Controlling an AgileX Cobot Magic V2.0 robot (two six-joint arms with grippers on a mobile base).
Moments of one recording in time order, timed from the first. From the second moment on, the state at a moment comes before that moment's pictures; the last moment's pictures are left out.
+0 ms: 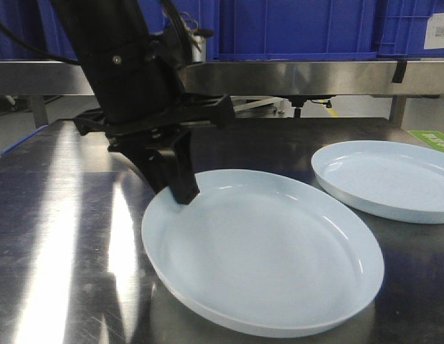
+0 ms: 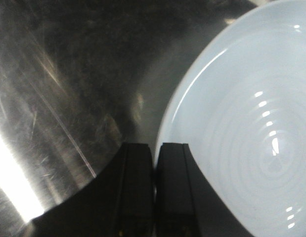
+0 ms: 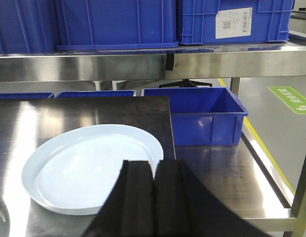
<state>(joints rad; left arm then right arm) -0.64 1.82 -1.34 -0.28 0.92 0.05 -0.02 -0.01 0.03 0.08 0.06 0.00</state>
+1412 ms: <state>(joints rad) -0.64 0.81 -0.82 0.32 0.64 -0.34 -0.02 -0.01 0.03 0.08 0.06 0.00</state>
